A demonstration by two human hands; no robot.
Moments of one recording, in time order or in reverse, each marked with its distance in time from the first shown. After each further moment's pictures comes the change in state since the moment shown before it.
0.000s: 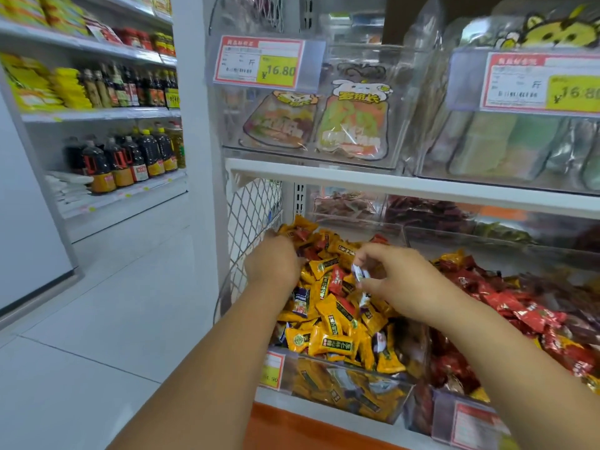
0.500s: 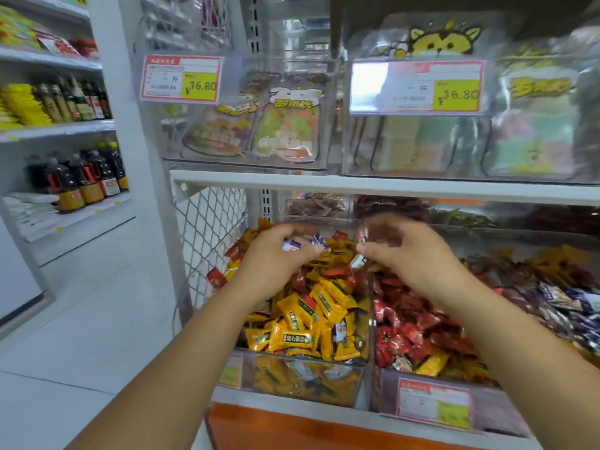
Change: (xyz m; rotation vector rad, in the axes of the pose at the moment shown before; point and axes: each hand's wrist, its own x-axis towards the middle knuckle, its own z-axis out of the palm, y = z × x) left_hand -0.052 0.042 -0.043 -0.885 -0.164 0.322; right_hand -0.026 0.040 -0.037 0.461 0.306 0.108
